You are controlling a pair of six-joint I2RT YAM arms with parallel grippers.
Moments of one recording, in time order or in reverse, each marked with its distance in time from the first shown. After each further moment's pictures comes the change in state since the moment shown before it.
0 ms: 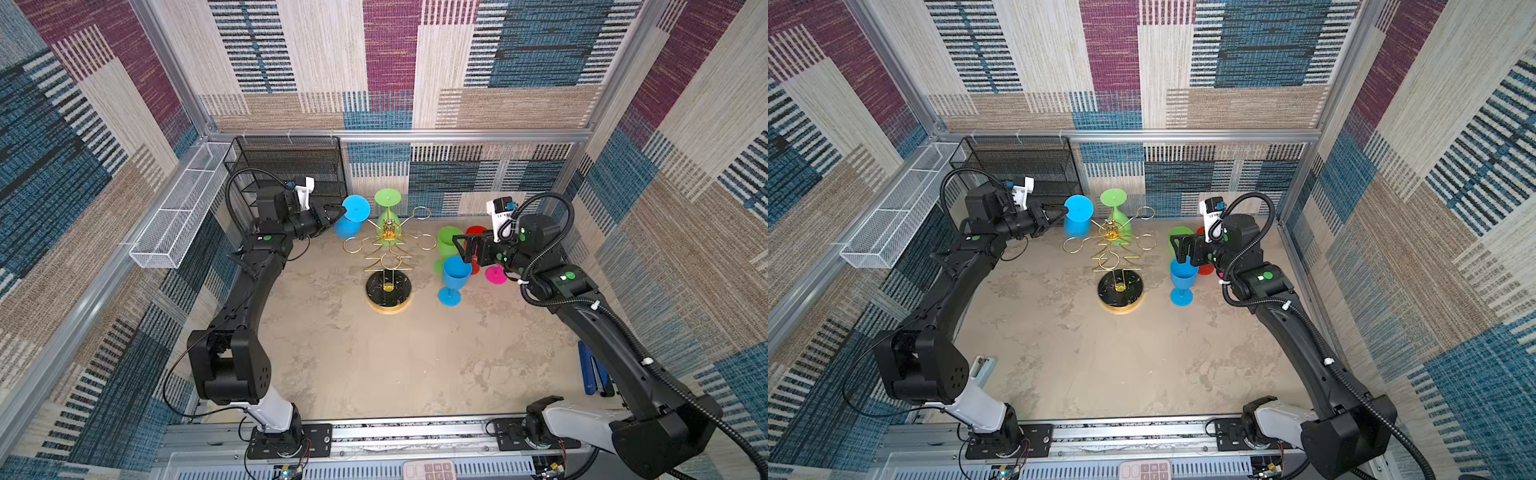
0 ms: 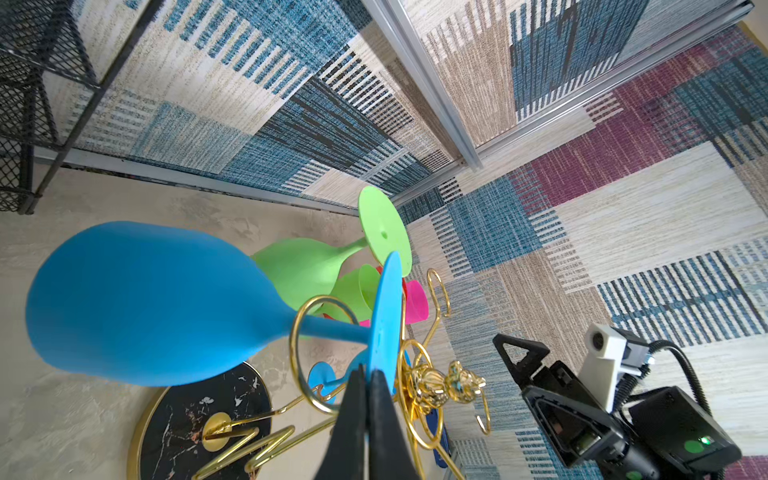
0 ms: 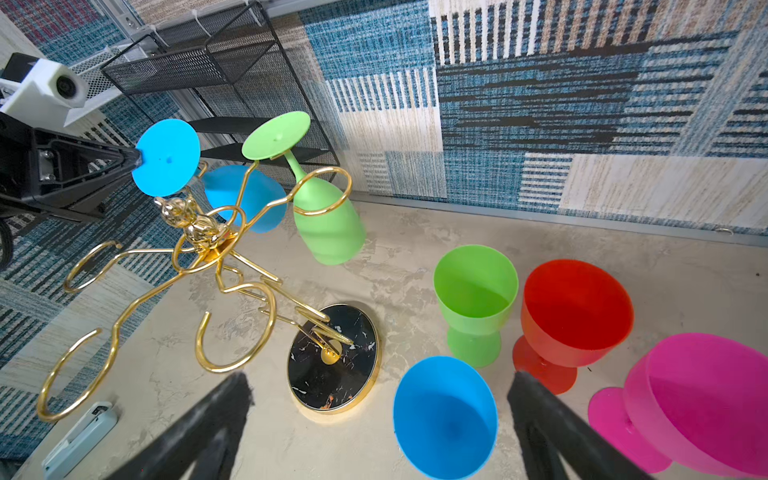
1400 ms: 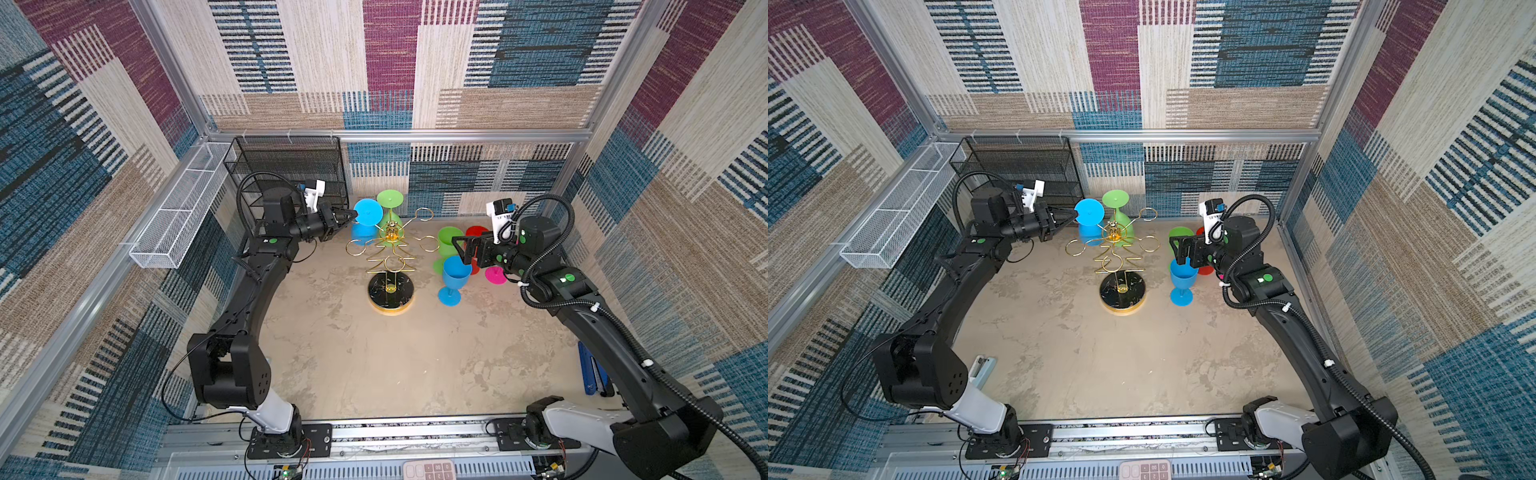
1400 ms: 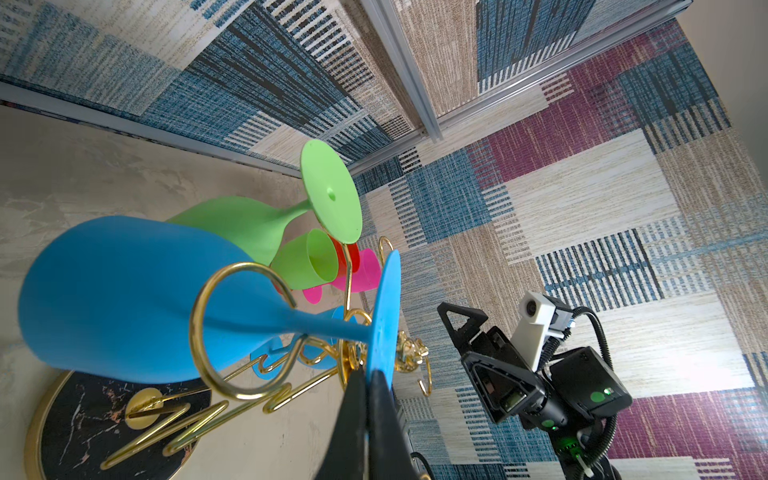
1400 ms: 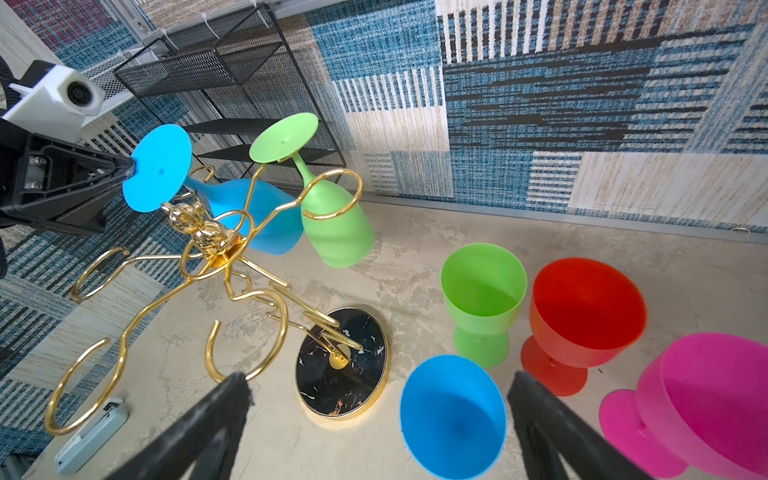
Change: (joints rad) left arm -0.052 -0.020 -0.025 0.029 0.087 -0.104; right arm 0.000 -0.012 -0.025 0.020 -0.018 0.011
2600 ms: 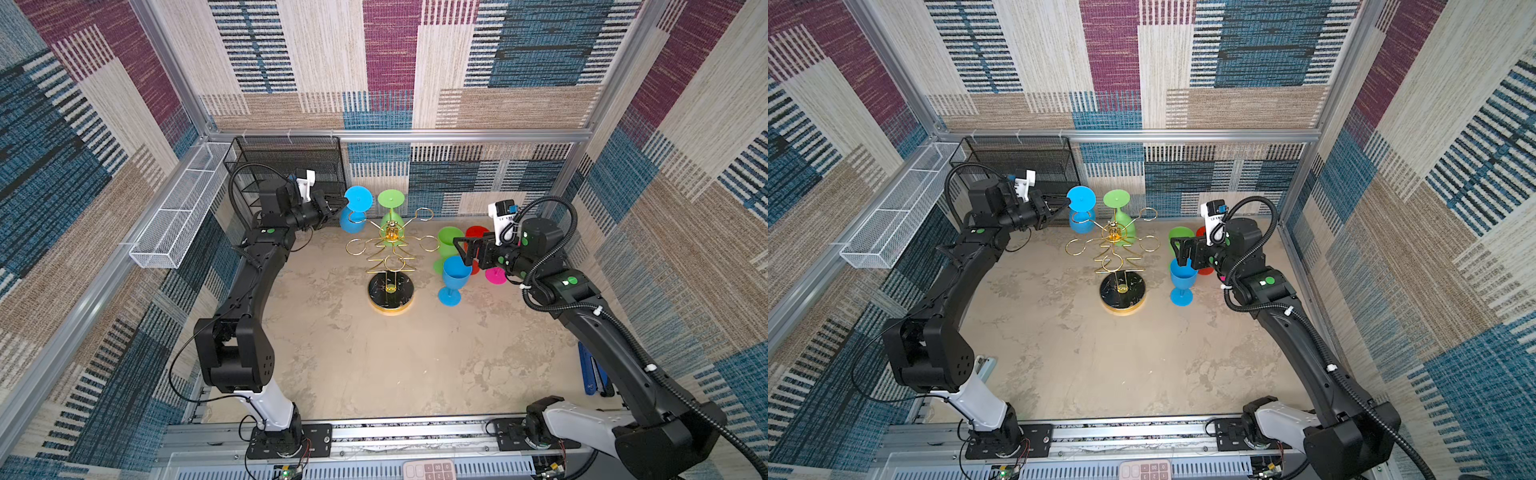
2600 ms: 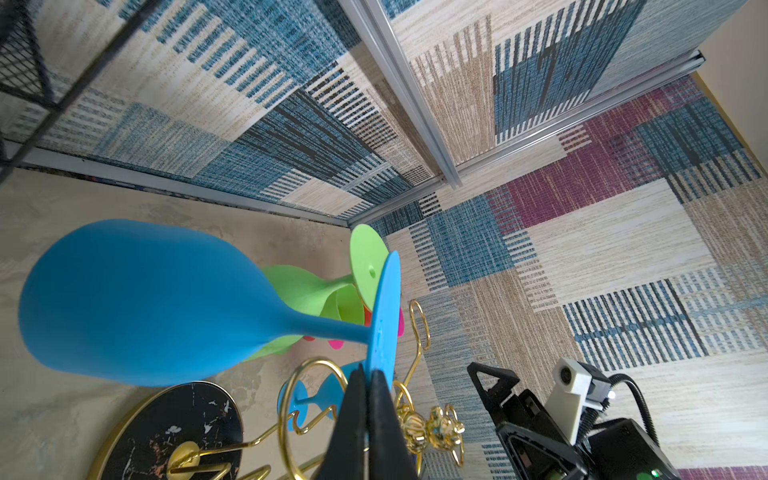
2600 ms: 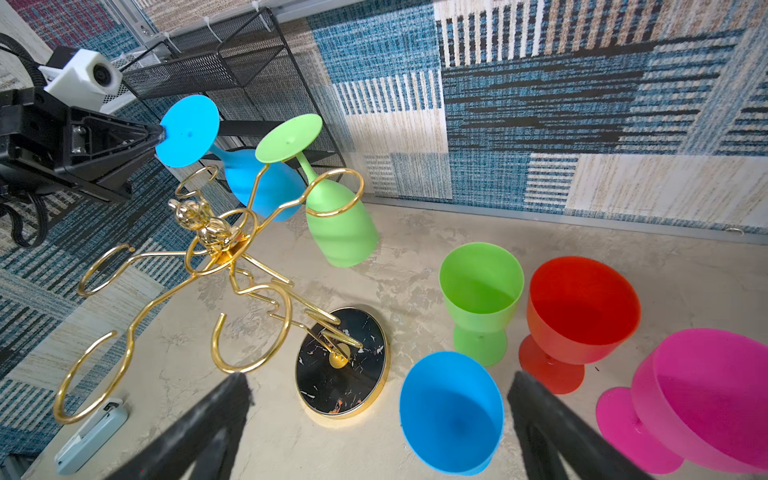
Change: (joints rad) left arm 0.061 0.095 0.108 0.032 -0.078 -0.002; right arm 0.000 -0.021 -0.013 -0.001 0.003 0.000
